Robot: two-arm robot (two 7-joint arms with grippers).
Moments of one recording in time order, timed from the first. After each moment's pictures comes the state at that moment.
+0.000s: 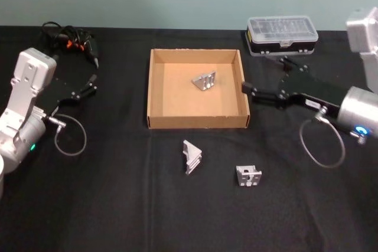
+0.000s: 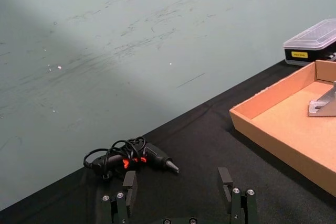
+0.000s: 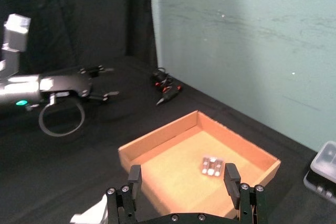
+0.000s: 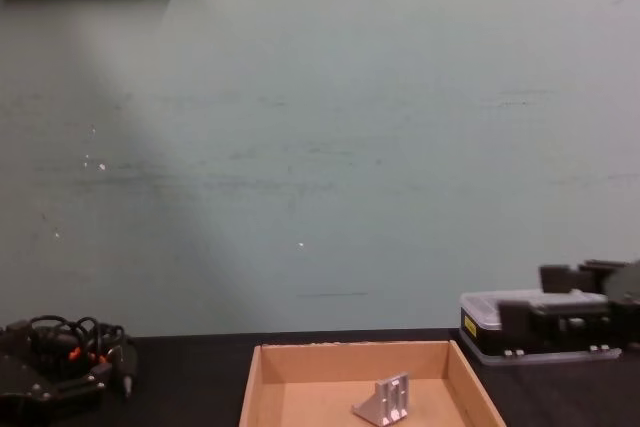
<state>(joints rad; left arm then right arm) -0.20 0.60 0.45 -1.41 -0.25 -0.12 0.03 0.24 0.59 -0.30 -1.59 0.46 0.16 0.65</state>
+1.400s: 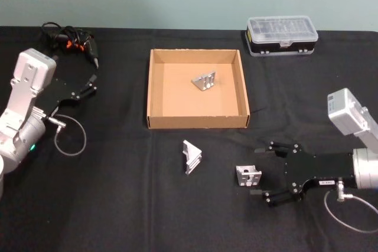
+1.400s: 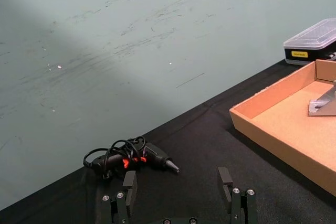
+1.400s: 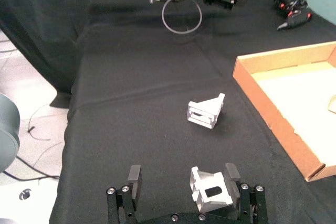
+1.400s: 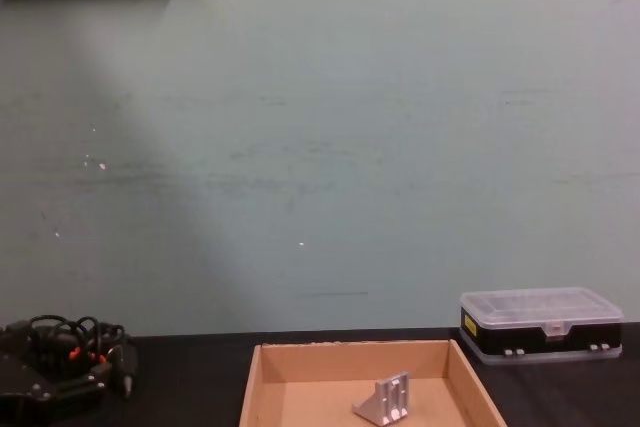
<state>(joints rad) -0.20 0.60 0.45 -1.41 -0.25 -0.12 0.03 0.24 0.83 -0.51 -1.60 0.42 0.08 0.96</state>
